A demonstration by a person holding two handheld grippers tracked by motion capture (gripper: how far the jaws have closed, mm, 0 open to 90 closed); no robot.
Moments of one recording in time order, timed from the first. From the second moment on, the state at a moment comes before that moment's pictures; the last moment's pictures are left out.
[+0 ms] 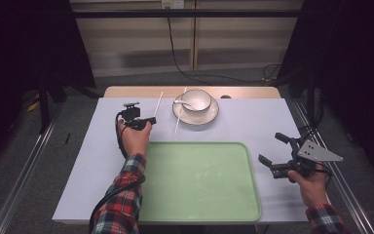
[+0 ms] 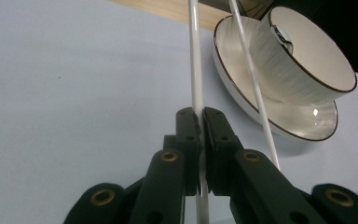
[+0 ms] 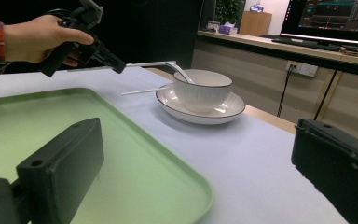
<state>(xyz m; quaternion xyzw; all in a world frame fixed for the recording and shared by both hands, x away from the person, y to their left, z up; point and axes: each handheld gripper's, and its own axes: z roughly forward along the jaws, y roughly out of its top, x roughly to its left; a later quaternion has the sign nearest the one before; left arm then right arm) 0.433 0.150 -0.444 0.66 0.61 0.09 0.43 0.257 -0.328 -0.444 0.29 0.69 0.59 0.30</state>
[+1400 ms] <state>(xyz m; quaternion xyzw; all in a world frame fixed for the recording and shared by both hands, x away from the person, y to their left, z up) 0.333 0.171 -0.434 0.61 0.65 0.11 0.44 0.253 -0.329 -0.445 0.29 0.70 0.59 0.30</state>
